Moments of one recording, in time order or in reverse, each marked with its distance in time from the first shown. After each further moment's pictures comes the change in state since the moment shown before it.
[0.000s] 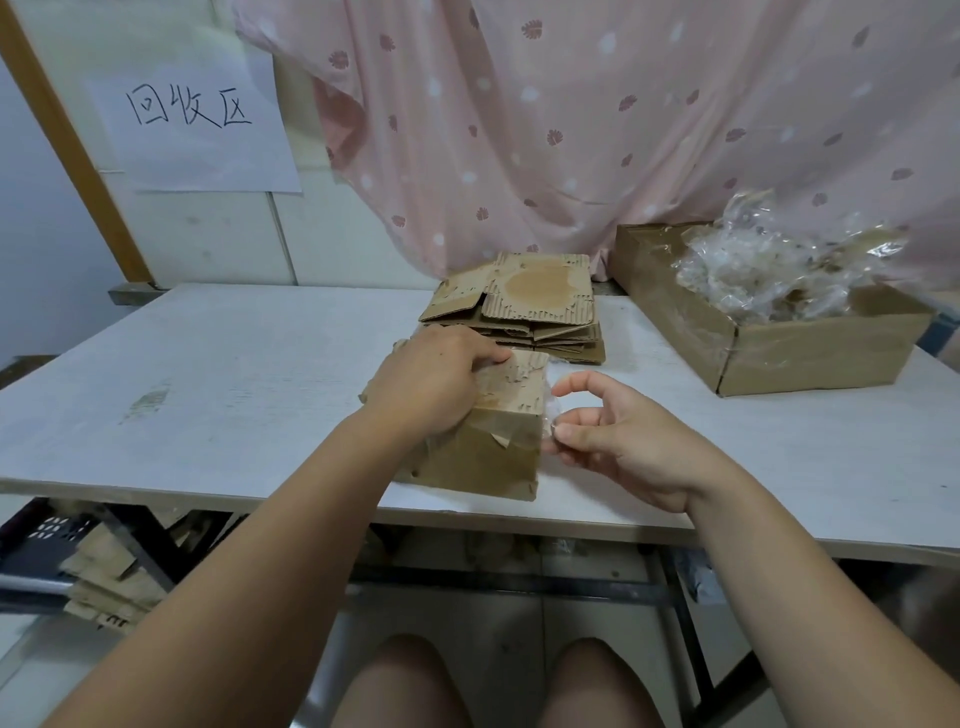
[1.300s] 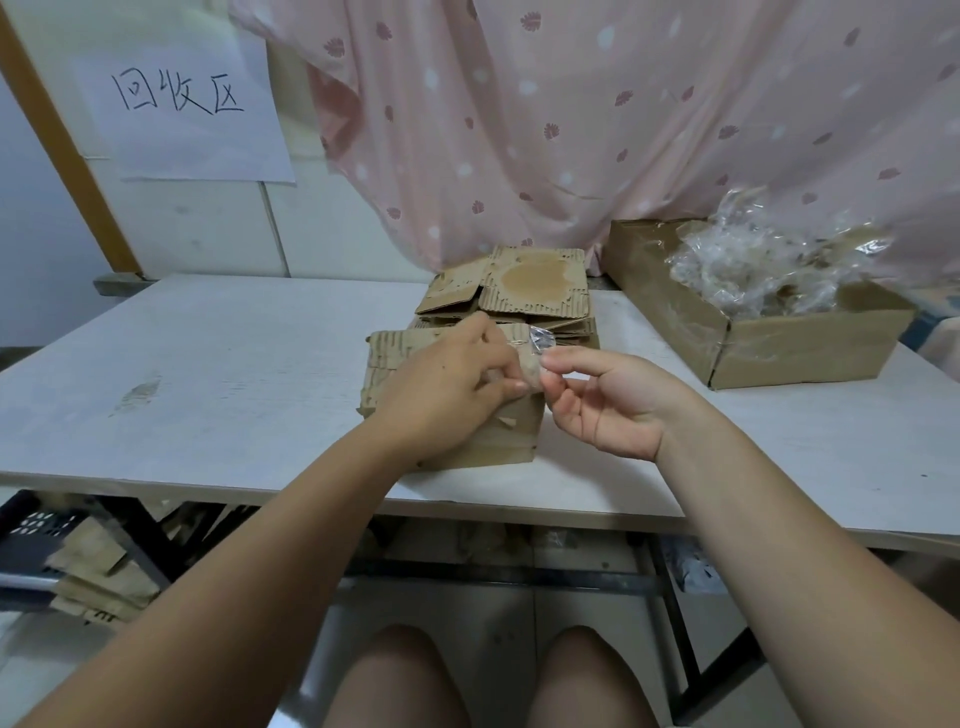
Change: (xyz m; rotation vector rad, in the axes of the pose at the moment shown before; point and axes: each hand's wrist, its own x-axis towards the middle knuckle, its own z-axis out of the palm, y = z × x) left_hand -0.024 0.013 -0.003 -0.174 0.043 0.217; right_hand 0.016 -0.031 0.016 0.515 0.172 0.254
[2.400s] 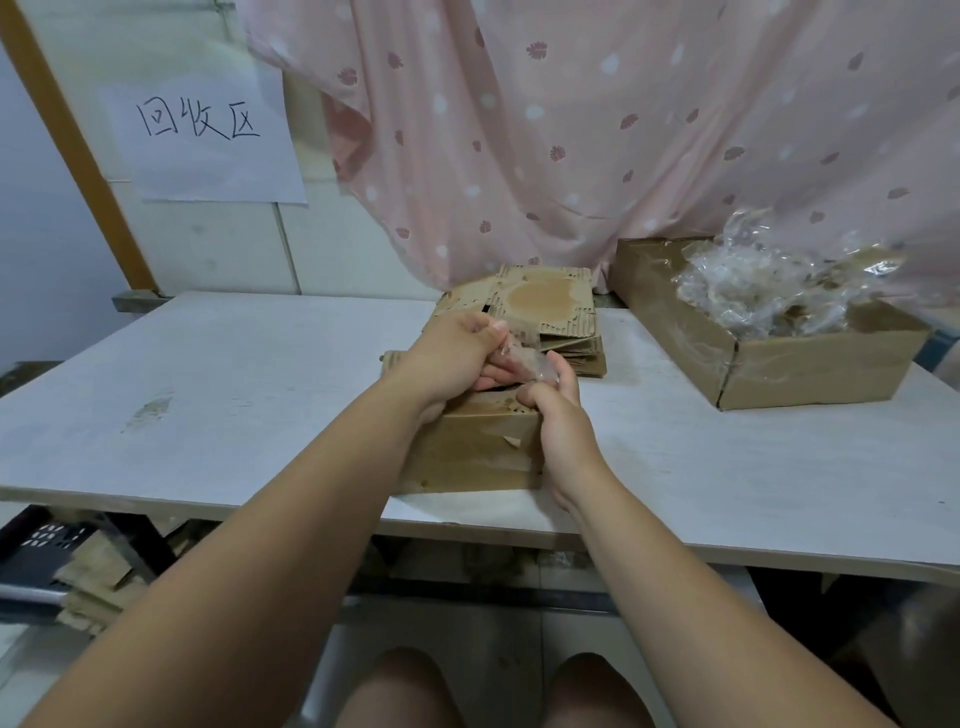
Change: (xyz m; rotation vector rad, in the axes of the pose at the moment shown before) left_hand 0.043 -0.001 -0.008 -0.761 -0.014 -0.470; right_hand 0.046 0.054 0.014 -0.359 0.213 -0.454
